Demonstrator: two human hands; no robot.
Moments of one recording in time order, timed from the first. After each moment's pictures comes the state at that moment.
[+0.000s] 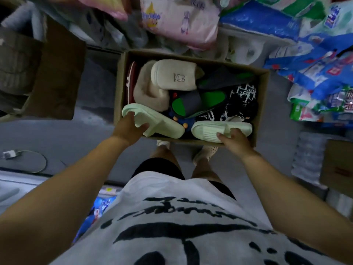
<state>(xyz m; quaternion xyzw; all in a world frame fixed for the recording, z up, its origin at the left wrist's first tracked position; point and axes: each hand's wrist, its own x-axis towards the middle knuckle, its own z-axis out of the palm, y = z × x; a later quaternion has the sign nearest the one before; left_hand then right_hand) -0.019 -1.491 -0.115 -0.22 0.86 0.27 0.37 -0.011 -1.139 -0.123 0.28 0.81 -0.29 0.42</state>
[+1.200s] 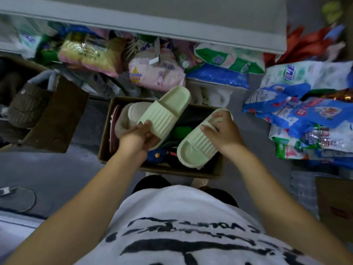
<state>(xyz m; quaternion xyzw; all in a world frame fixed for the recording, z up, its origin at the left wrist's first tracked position) -0.056 -1.311 0.008 -0.45 0.46 0.76 0.10 -0.089 -1.069 0.016 0.12 0.84 -0.48 0.22</state>
